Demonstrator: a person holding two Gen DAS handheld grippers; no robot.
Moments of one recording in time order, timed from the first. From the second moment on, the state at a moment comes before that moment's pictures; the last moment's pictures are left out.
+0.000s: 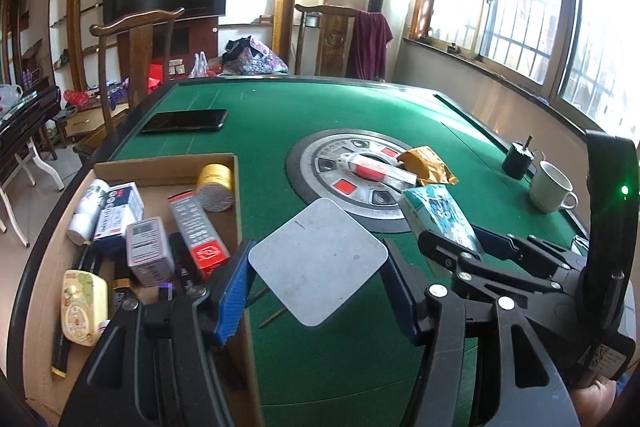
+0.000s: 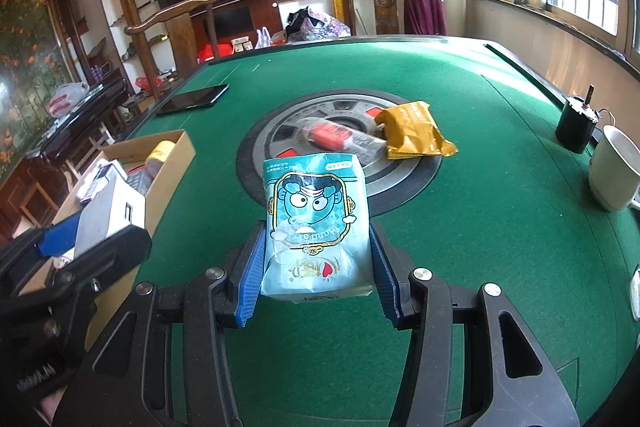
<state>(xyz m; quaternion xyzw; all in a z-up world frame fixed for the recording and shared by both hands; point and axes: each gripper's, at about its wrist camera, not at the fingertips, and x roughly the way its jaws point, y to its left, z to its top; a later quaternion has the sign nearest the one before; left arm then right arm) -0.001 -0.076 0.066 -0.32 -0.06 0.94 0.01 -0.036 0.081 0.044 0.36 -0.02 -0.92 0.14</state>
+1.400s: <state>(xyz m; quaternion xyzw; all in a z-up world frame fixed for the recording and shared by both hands) 0.083 -0.231 0.041 -0.34 -0.13 0.92 -0.12 0.056 -0.063 0.055 0.36 0.09 -0.87 0.32</state>
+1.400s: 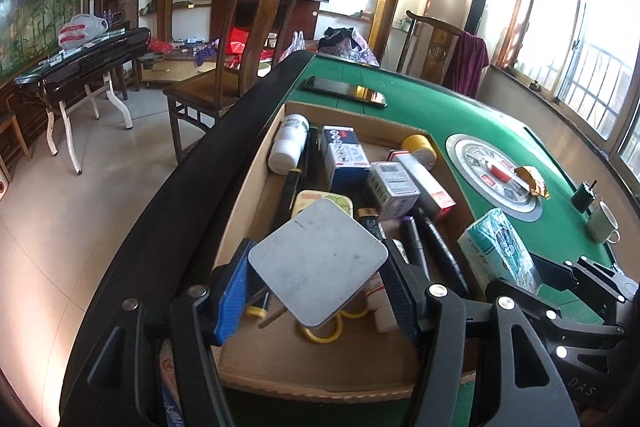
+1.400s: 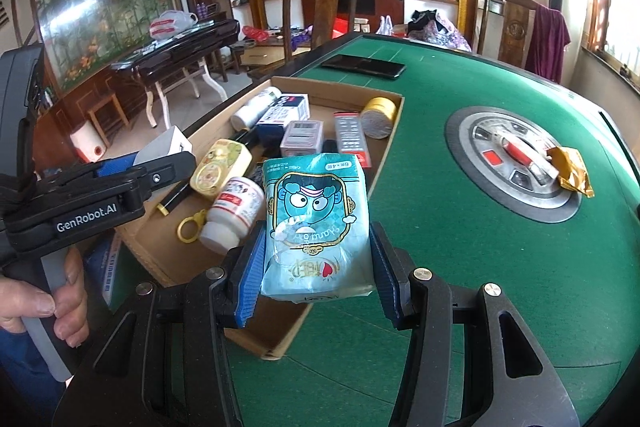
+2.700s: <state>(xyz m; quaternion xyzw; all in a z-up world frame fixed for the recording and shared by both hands) 0.080 -0.237 0.013 -0.38 -0.13 0.91 -0.12 0.005 -0.113 0.021 0.43 0.07 -0.84 0.32</state>
